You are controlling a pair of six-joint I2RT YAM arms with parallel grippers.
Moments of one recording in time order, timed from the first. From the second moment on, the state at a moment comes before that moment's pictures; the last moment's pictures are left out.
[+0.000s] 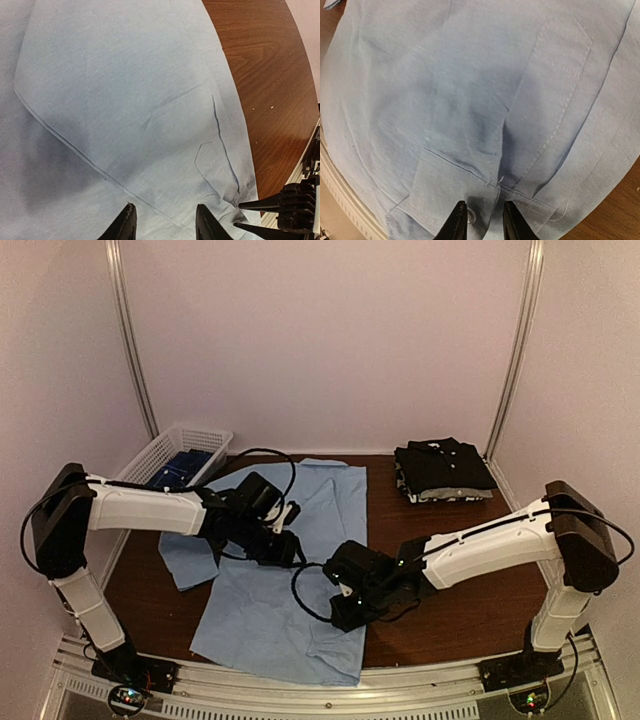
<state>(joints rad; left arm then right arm) -0.83 1.71 1.07 -0.33 0.25 -0.52 1.19 1.78 1.09 -0.39 -0.02 0.73</state>
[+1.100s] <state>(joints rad) -0.65 2.31 1.72 -0.34 0.15 -0.46 0.91 1.35 0.81 -0.16 0.03 0.81</state>
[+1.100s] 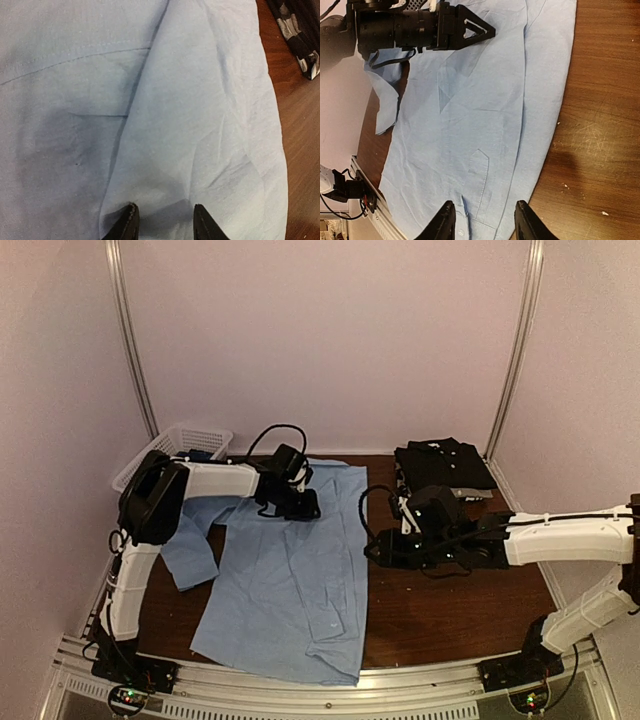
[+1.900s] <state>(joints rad) -0.64 1.98 1.55 -0.44 0.07 -0.41 0.91 1.82 1.02 0.13 -0.16 0.81</state>
